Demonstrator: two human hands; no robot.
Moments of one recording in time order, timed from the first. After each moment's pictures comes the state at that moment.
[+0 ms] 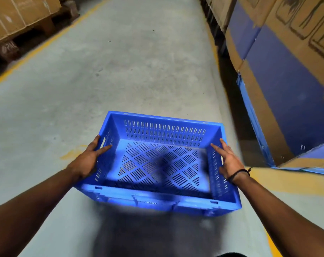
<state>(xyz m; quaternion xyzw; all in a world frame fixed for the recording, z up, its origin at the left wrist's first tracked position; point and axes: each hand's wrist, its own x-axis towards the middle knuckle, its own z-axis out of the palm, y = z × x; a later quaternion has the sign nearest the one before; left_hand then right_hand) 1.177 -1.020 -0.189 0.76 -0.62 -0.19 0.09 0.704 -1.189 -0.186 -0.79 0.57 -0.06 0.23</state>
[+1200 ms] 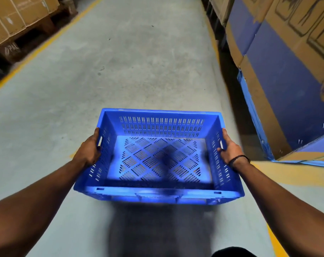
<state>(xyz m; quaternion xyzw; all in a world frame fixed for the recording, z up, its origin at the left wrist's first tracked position) 1.175 -1.028 -0.138 0.84 -0.47 -0.21 0.15 0.733 -1.185 -0.135 -0.68 0.68 -0.08 0.27</state>
